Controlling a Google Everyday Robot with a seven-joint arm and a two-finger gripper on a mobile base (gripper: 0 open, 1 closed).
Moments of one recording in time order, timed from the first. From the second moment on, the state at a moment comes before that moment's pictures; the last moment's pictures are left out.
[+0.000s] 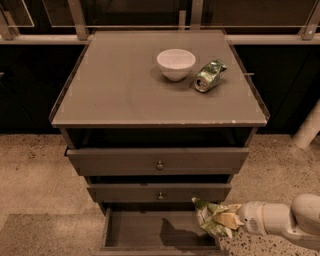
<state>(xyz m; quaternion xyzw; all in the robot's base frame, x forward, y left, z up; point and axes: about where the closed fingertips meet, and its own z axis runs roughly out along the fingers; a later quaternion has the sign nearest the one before) 0.413 -0.210 0.541 -0.22 0.87 0.34 0.29</state>
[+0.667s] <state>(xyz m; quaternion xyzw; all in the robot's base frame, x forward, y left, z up) 0.414 -0.218 0.535 -0.20 0.86 0.35 0.31</state>
